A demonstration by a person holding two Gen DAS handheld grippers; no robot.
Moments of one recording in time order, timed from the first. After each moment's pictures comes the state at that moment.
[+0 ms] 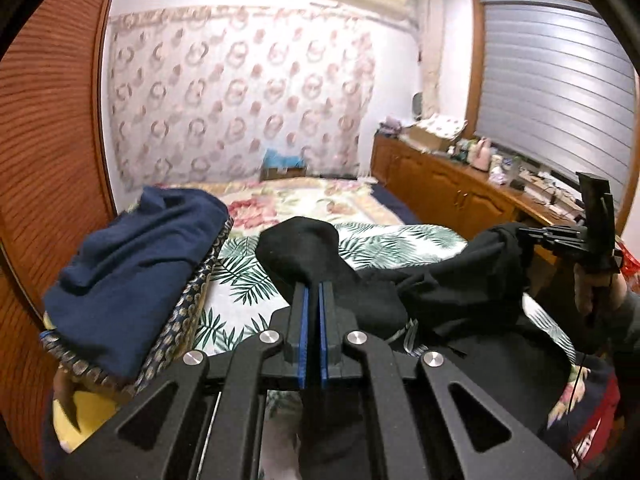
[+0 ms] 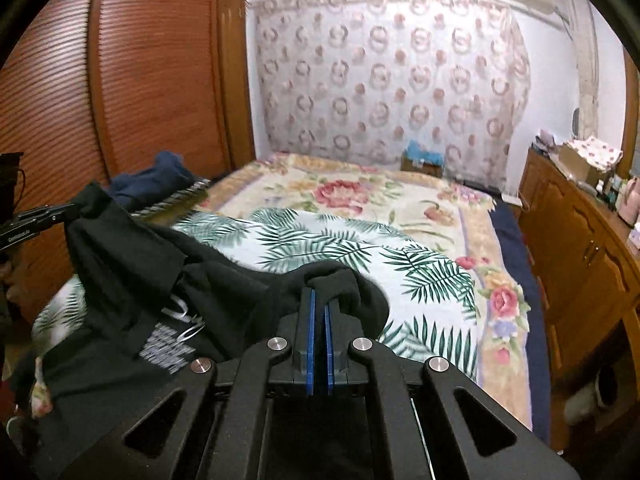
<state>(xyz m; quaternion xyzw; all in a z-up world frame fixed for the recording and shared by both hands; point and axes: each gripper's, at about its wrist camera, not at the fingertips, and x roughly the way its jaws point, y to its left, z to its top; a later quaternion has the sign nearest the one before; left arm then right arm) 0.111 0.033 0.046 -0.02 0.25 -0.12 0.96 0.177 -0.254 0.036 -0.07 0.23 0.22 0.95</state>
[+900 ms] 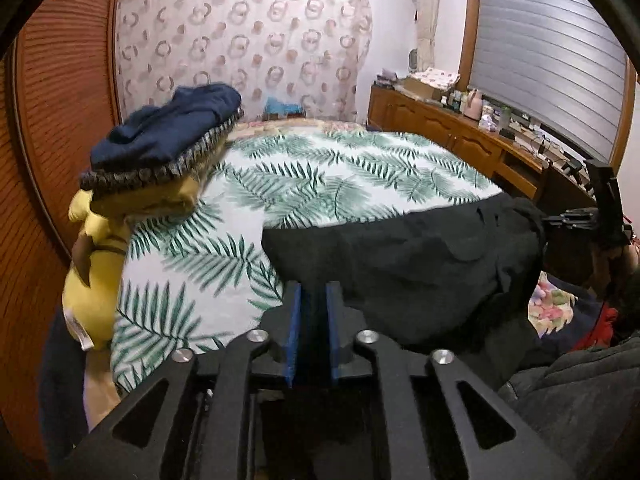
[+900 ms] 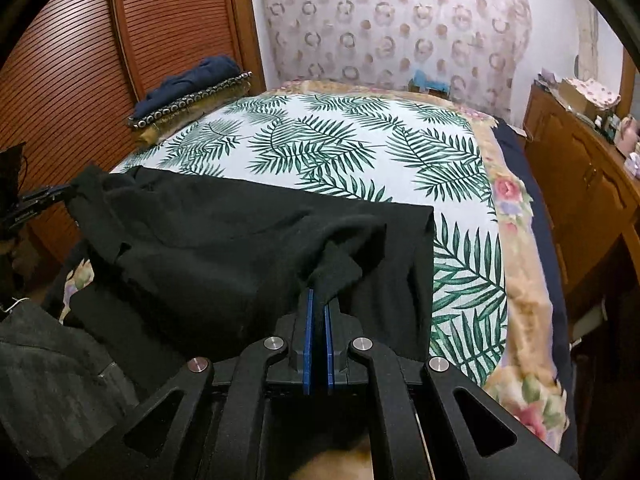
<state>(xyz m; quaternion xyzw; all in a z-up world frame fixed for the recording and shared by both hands) -0.052 0.049 -0.030 -0.01 0.33 -0.12 0.94 0.015 -0.292 -0.035 -0.07 0.35 0.22 0.91</state>
